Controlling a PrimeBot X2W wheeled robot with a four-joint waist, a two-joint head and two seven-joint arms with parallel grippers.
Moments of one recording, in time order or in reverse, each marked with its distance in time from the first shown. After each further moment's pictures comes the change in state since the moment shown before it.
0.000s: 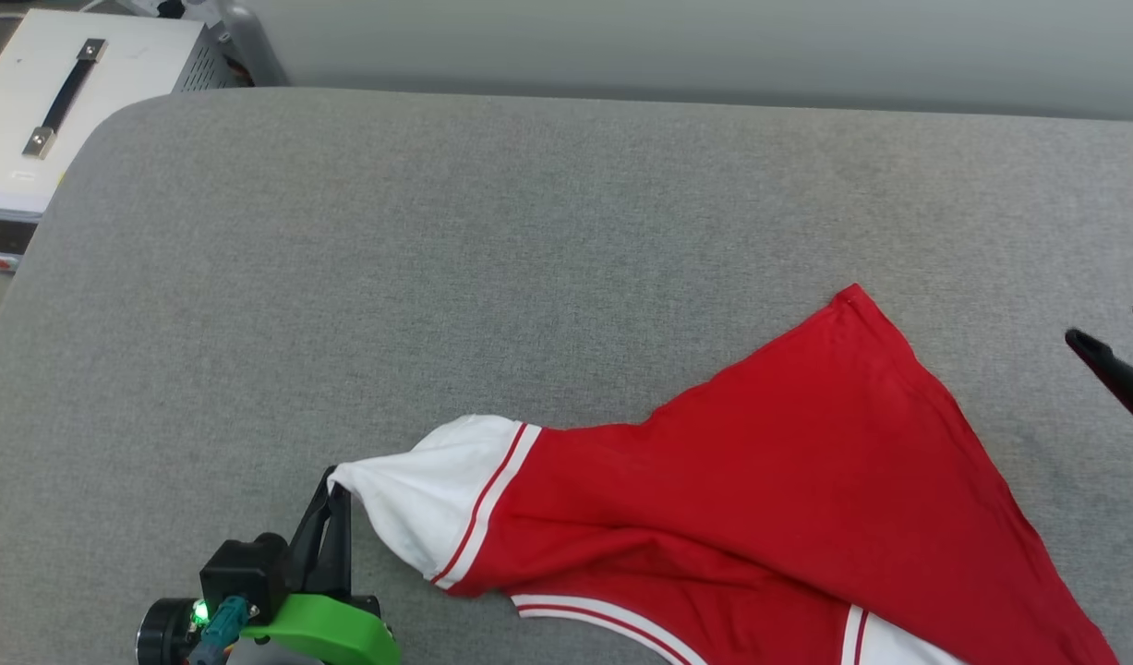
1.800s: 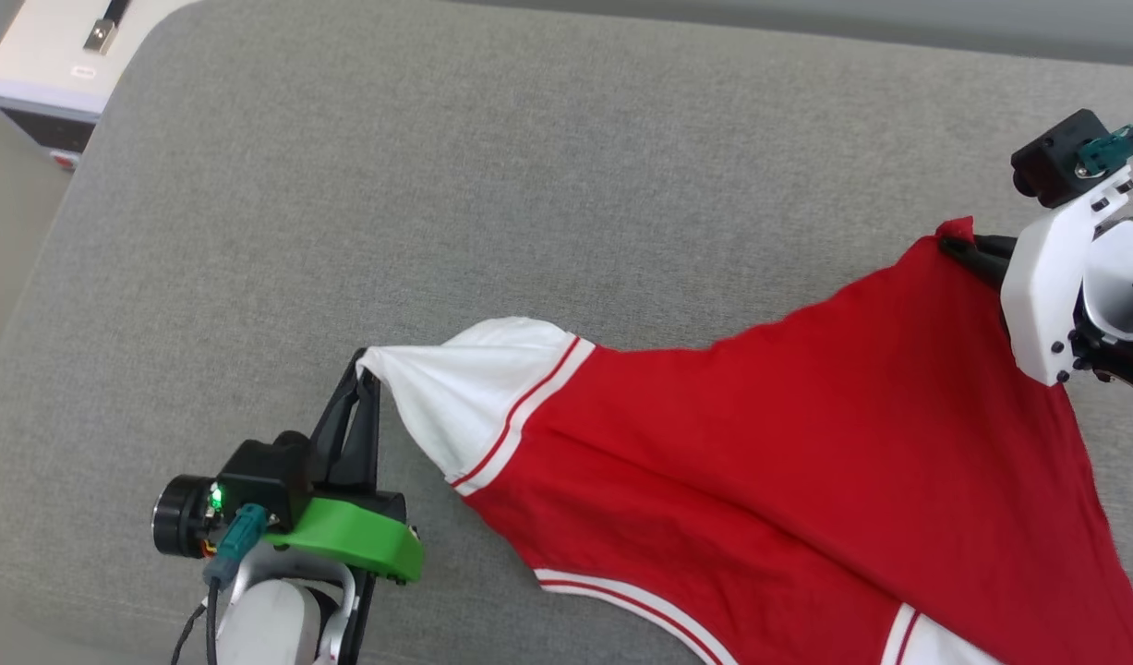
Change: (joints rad) left arm -0.172 -0.044 0.002 -0.023 0.085 -0.060 -0.009; right arm -0.687 0.127 0.717 0.374 0.061 0.000 -0.021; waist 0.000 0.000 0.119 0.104
